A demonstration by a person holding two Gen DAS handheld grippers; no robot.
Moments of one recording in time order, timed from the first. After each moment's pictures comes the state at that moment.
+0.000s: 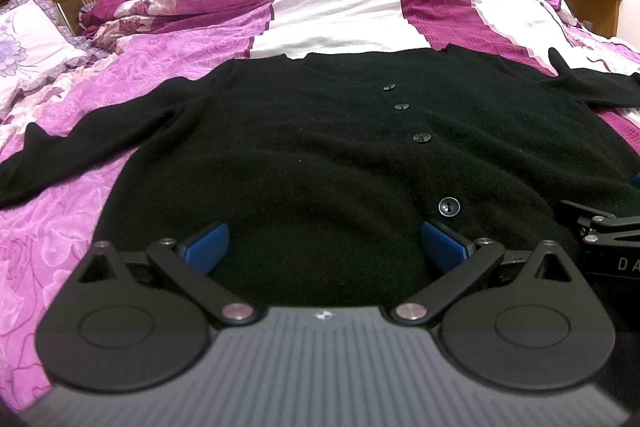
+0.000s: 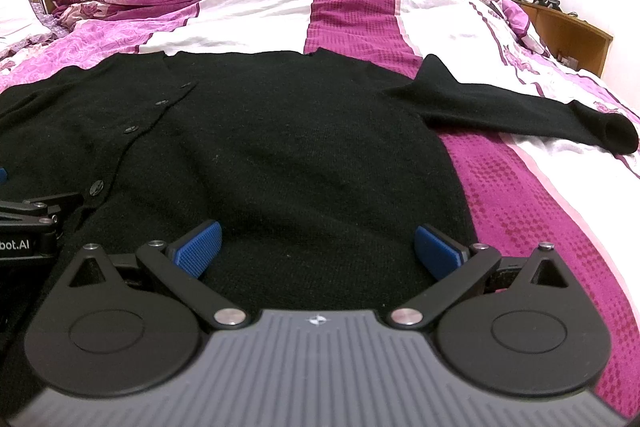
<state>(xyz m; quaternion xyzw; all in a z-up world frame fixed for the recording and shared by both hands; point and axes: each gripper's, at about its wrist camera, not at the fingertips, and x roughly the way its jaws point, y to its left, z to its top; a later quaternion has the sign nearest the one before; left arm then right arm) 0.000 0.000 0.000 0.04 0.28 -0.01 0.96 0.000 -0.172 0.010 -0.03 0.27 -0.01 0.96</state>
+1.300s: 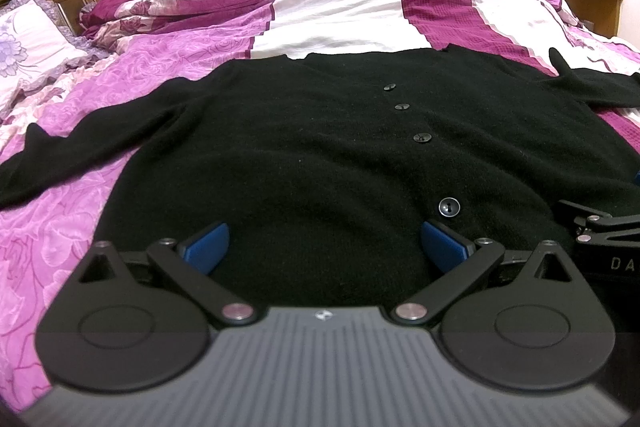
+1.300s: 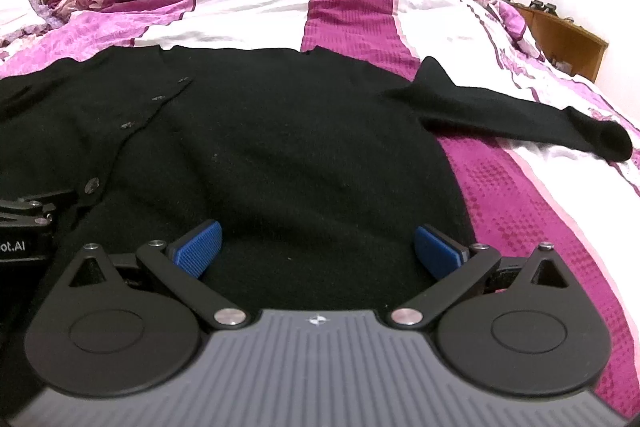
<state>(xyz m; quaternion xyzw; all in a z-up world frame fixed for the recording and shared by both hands) 0.000 0.000 0.000 0.04 0.28 -0.01 0.96 0.003 -0.167 0.012 -0.04 0.28 -0.02 0.96</state>
